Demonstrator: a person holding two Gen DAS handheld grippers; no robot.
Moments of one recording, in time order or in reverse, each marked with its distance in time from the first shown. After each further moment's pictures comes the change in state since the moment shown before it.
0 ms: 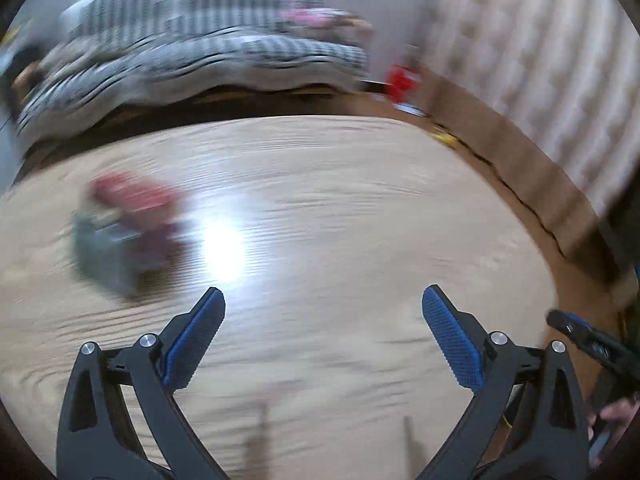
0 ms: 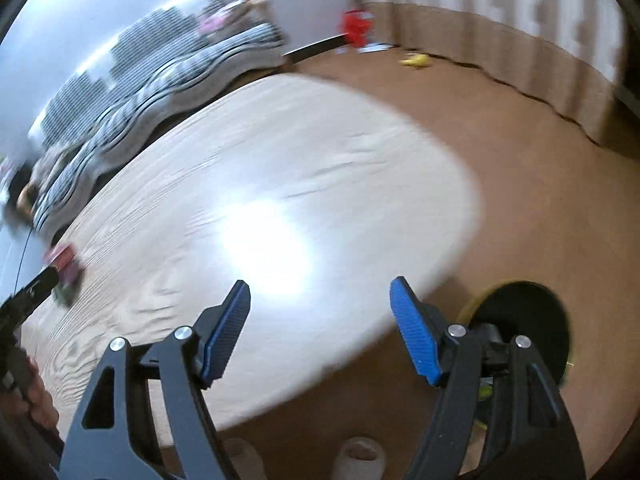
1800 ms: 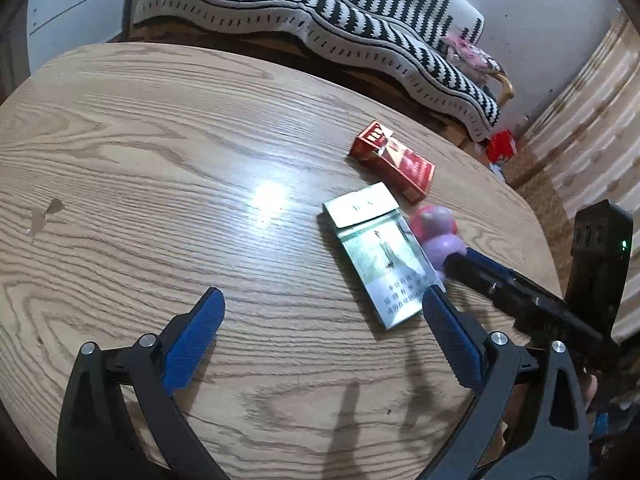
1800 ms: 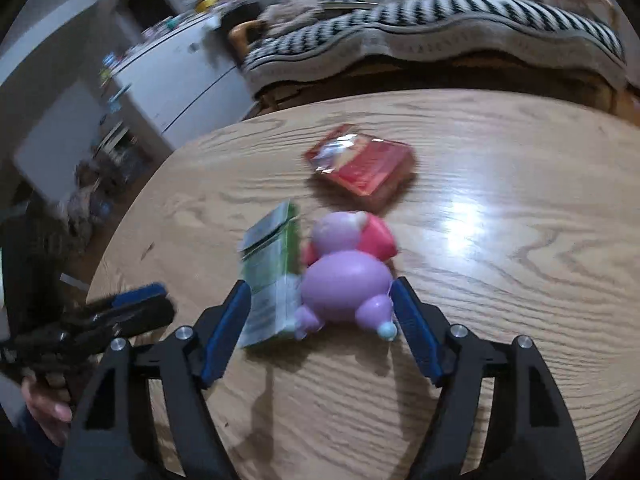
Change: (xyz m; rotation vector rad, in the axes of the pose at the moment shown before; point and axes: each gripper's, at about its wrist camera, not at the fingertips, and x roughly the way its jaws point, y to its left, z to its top) left arm -0.019 0.212 -0.018 -0.431 0.042 0.100; right arm 0.134 0.365 0.012 -0.584 0.237 0.644
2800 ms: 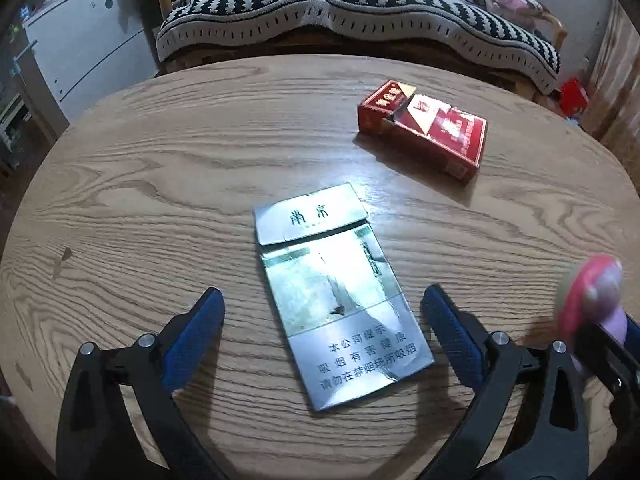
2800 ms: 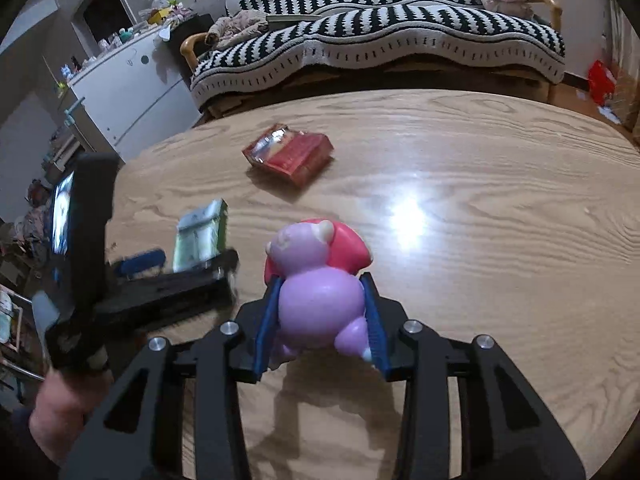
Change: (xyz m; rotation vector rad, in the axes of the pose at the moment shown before) left arm 0.063 -0.063 0.006 0.136 0.017 0.379; right arm -0.047 -0.010 -0.036 0.024 -0.030 -0.206
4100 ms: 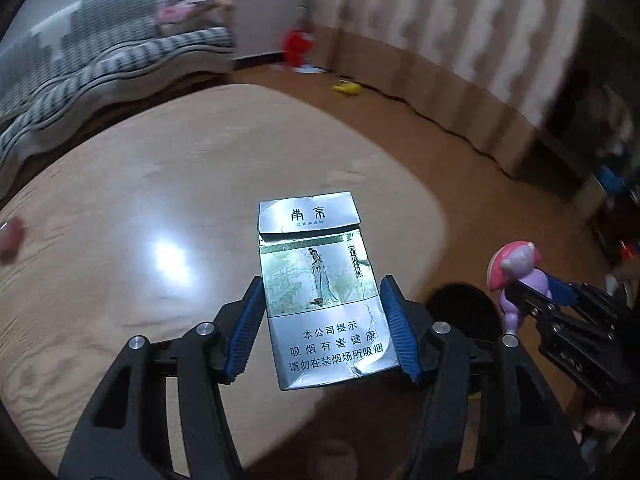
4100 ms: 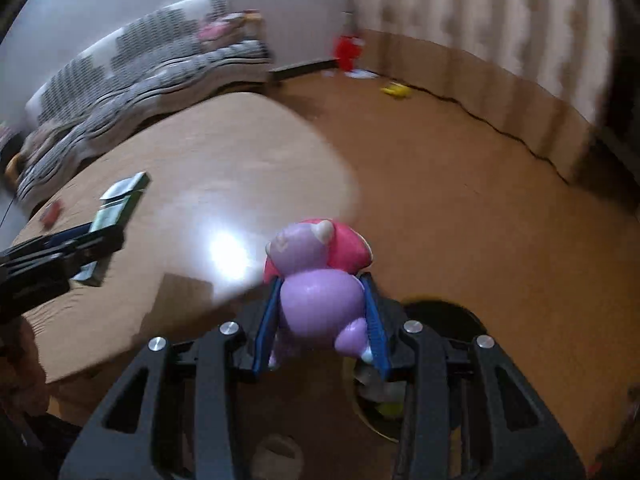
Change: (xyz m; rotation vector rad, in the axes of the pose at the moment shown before) left arm -0.203 -0.337 -0.208 0.685 -0.093 -0.653; right arm -0.310 -0.242 -0.287 0.526 -0.191 -0.626
